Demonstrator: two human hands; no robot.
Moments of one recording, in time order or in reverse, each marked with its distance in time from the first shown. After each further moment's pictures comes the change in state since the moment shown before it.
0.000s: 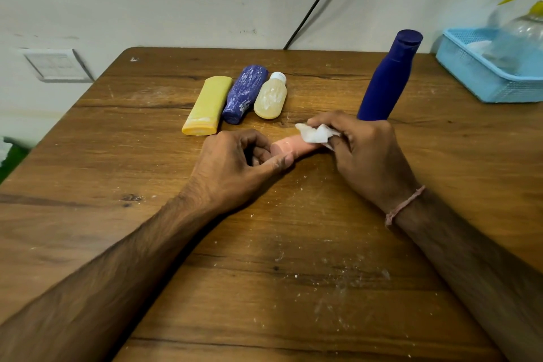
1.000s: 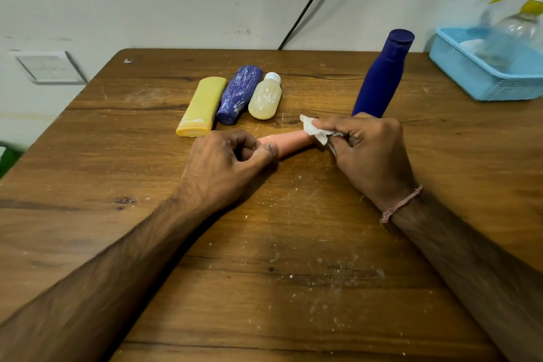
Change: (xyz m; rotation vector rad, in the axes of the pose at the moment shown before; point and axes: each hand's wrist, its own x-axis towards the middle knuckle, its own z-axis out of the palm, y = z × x) left_hand 0.001 -0.003 -0.001 0.072 0.080 -0.008; right_hand -0.003 0.005 -0.001 0.035 0.149 0.061
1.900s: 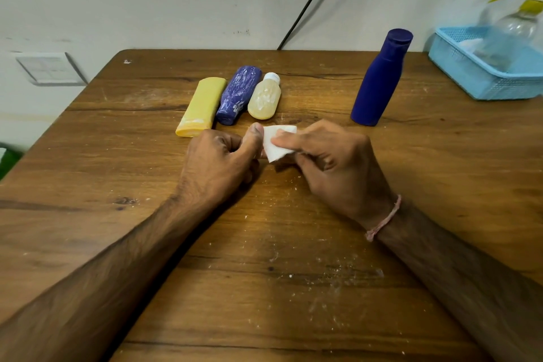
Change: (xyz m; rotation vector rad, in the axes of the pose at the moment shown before) left_hand 0.000 0.009 0.002 -0.148 0.072 -0.100; right_hand -0.009 -0.018 0.014 0.135 -0.072 -0.347
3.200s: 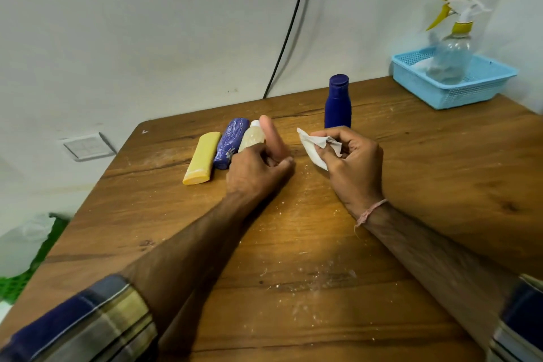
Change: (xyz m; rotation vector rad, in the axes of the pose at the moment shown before) left_hand 0.043 0.034 0.055 0.290 -0.064 0.040; right_hand -0.005 0.021 -0.027 0.333 0.503 0.609
